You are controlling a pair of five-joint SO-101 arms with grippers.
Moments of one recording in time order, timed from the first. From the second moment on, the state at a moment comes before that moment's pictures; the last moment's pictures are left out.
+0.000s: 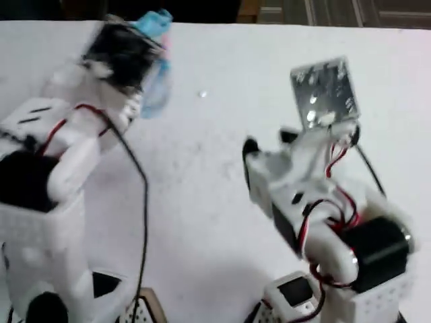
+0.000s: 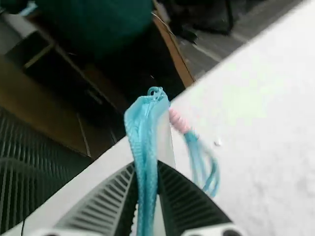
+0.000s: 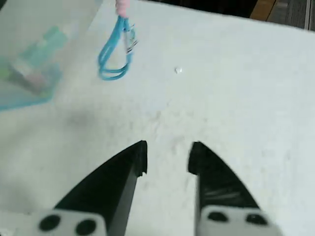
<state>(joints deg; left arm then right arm) 7.3 -27.3 -17.4 82.8 -32.5 -23.3 -45.1 -6.2 100.1 -3.4</state>
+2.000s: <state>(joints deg) -8.0 -87.3 71.2 64.2 -16.1 -15.9 -94.3 93.5 64.2 8.1</state>
